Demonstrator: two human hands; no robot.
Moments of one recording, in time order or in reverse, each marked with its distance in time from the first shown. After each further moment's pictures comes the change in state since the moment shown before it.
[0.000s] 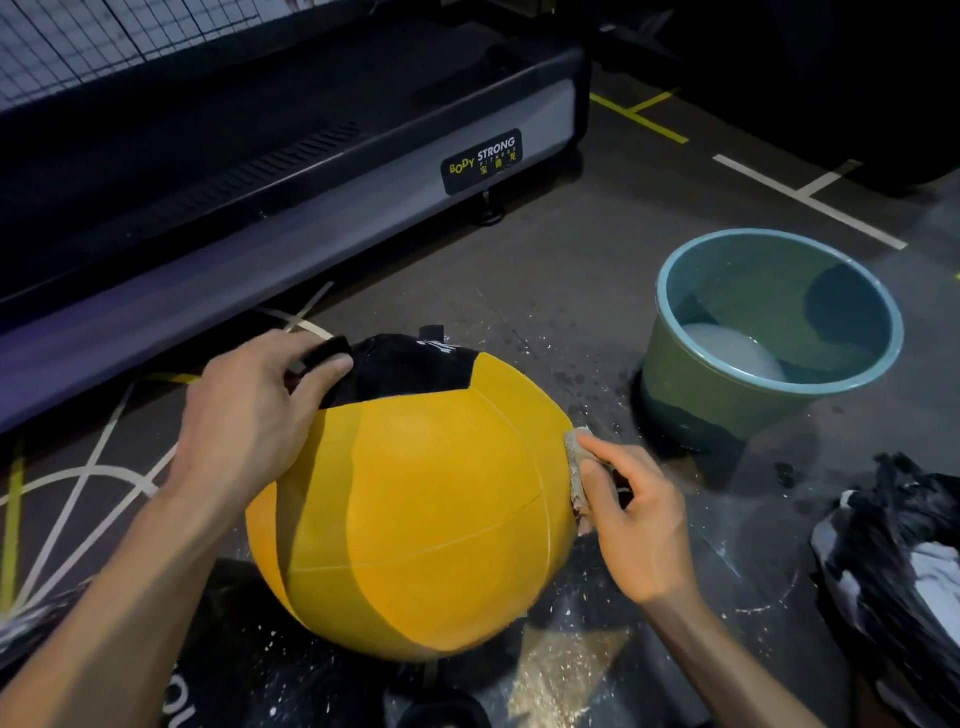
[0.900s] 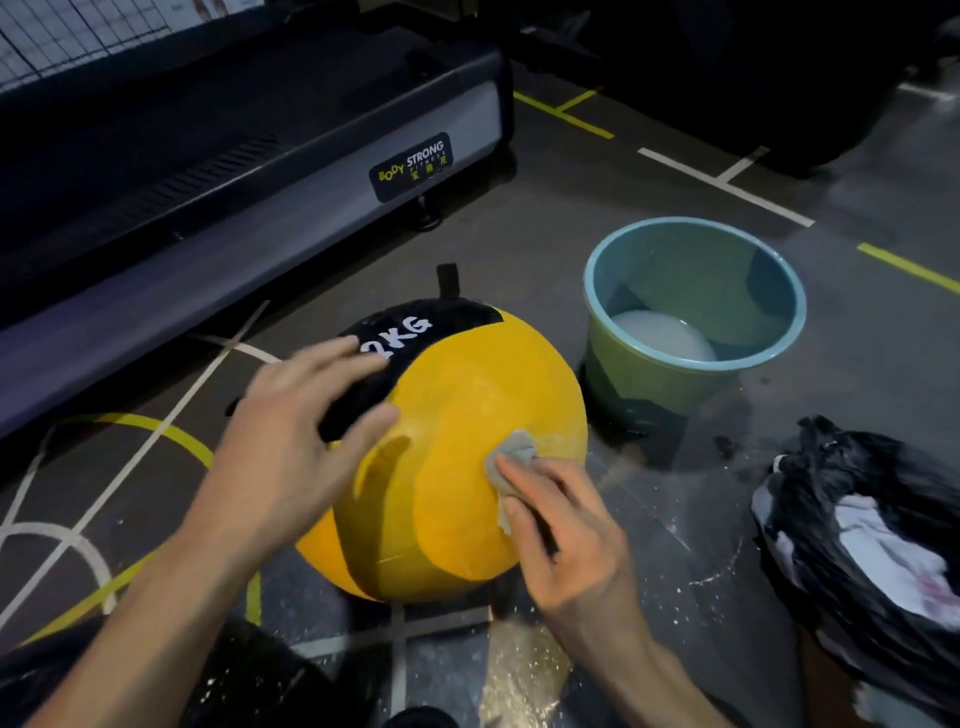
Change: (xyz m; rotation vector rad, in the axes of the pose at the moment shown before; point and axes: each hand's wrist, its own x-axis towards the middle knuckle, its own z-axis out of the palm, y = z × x) left_hand -0.008 0.042 0.037 -0.027 -0.186 0.266; right_hand -0.034 -0.015 -0.004 -0.151 0.011 -0.410
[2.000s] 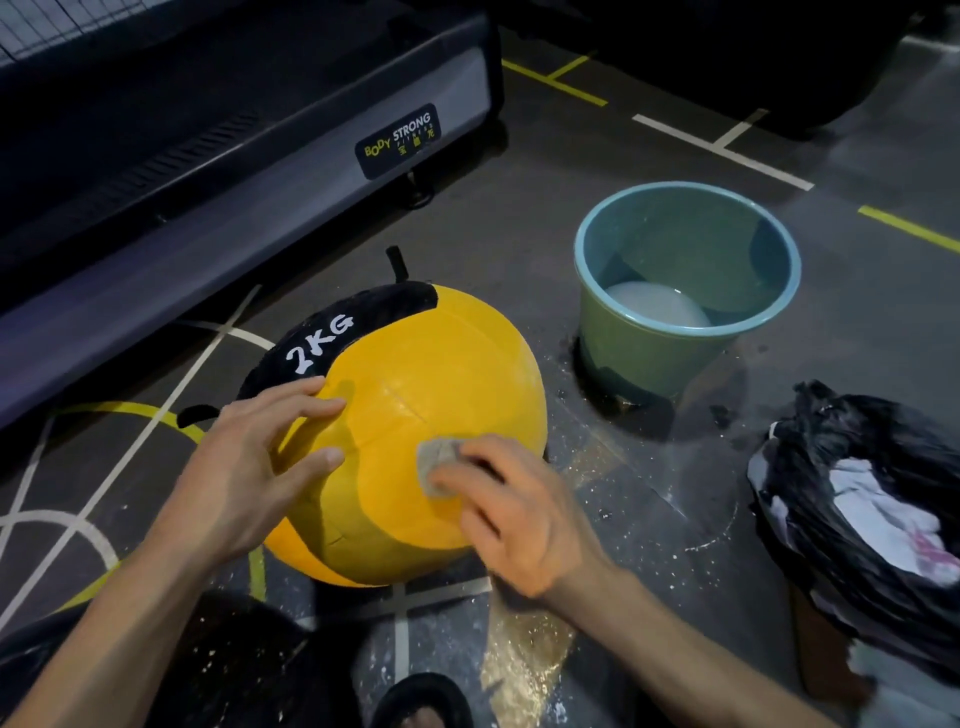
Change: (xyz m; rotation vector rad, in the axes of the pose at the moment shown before) left_hand -0.026 -0.041 0.010 -0.094 -0.172 -0.164; right_hand 0.013 0.015 0.026 -0.119 -0.222 -0.336
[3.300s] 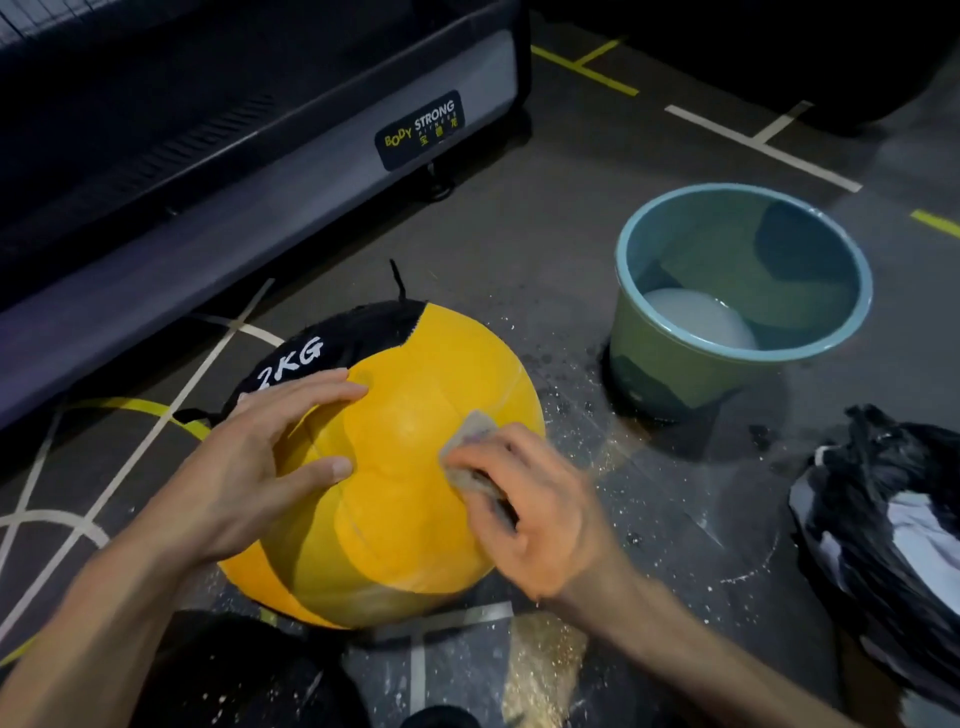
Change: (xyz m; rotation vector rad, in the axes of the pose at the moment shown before) left_hand 0.032 -0.028 -0.017 -0.104 -0.147 0.100; right_hand 0.039 -0.007 -0.004 0.149 0.035 0.133
